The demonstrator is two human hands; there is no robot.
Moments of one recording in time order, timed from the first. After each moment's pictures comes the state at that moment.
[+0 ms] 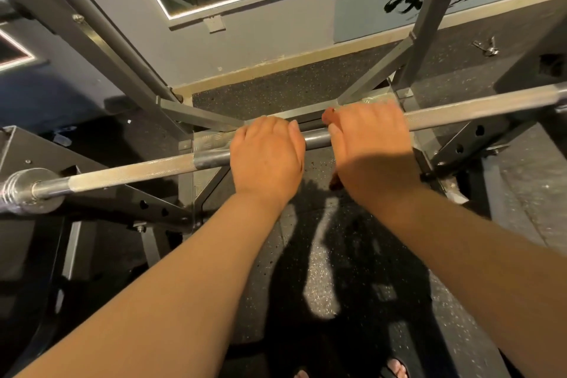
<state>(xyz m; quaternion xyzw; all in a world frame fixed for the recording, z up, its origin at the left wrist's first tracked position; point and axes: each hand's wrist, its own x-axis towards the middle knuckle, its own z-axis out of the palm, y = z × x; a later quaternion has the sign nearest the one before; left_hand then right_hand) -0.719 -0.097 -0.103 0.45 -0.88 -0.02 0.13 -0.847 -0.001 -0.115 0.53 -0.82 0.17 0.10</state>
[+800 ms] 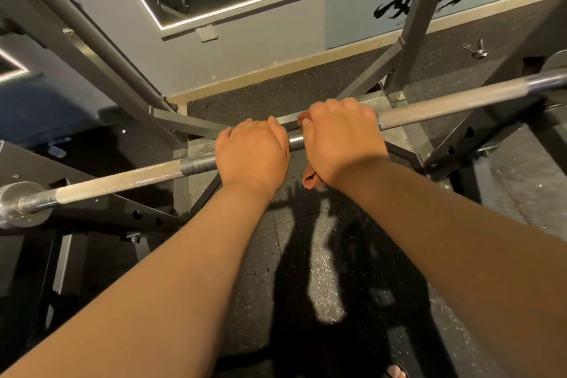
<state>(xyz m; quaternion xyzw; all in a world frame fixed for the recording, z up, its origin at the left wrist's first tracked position) -0.738 -0.109 -0.096 0.50 -0.86 -0.01 0.08 -0.851 -0.031 -0.093 0.53 -0.83 0.13 0.02</state>
